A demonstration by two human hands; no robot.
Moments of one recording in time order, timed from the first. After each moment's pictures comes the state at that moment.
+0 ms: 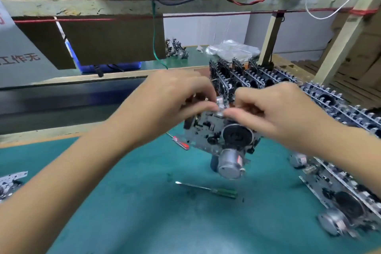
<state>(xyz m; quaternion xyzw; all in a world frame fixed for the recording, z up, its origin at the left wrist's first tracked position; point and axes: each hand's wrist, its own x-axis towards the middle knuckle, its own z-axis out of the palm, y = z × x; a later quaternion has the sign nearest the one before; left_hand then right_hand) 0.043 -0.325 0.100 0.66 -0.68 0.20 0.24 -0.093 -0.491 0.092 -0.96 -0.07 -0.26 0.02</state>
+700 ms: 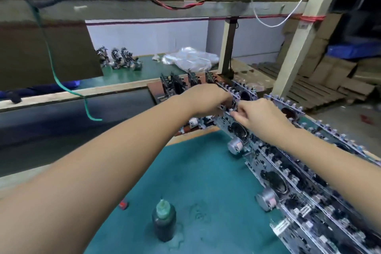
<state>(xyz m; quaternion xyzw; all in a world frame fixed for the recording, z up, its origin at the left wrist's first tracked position) 0.094 -0.623 0.054 0.67 -0.73 0.09 0.02 -0.055 -0.699 0.023 -0.95 0.25 -0.16 -0.02</state>
